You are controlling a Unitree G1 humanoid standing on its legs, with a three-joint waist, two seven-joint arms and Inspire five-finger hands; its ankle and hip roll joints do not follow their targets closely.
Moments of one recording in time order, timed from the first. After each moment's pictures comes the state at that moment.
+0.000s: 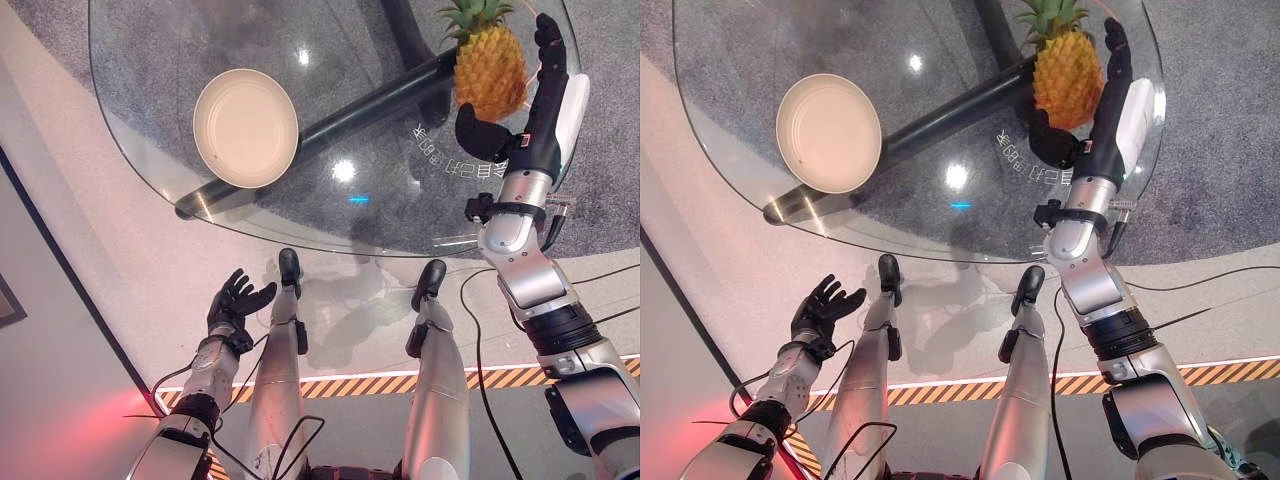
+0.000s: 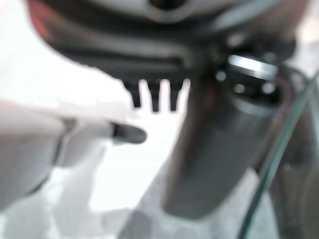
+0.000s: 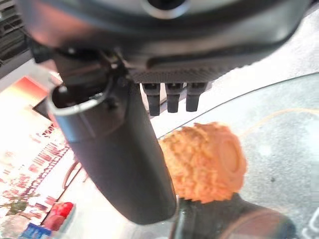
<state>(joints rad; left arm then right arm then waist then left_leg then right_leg) -0.38 0.31 -0.21 0.93 -0.80 -0.23 0.06 -0.75 -0.59 0.28 0.21 0.00 0.10 -0.74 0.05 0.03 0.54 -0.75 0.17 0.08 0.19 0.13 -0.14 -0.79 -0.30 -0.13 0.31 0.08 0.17</state>
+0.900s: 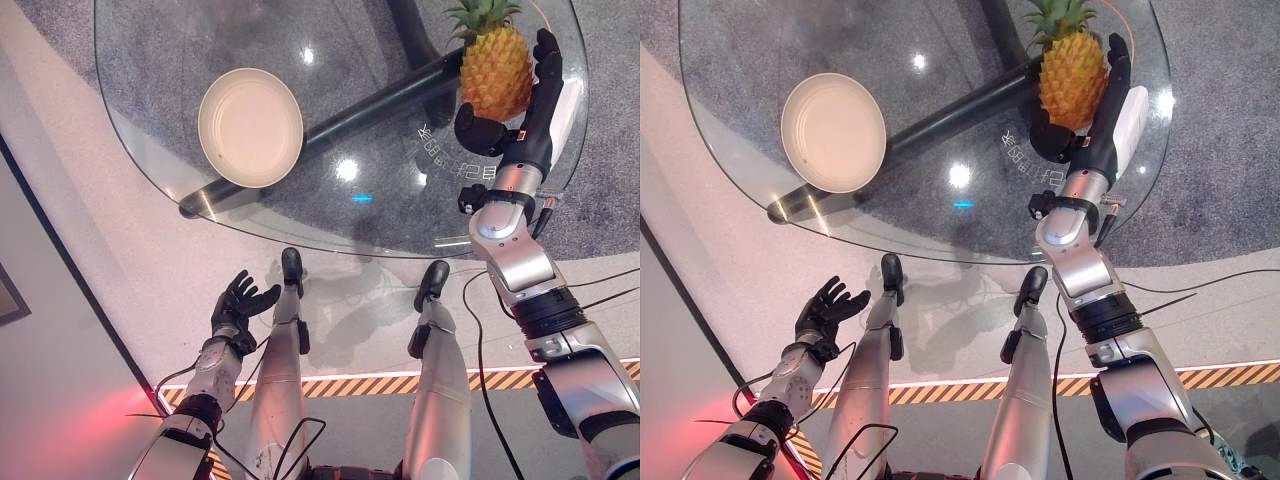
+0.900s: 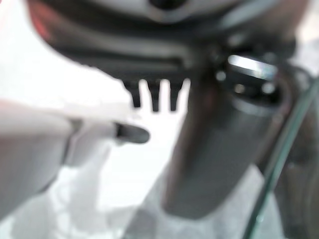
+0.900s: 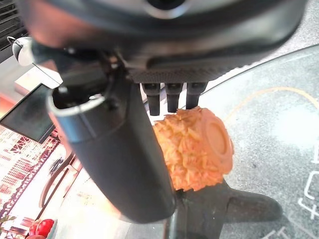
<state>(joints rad) -0.38 0.30 -0.22 0.93 -0.80 -0.23 0.06 -0.83 -0.54 0.29 0.31 0.13 0.12 -0.77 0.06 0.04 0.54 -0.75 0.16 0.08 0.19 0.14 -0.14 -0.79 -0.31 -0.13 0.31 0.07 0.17</state>
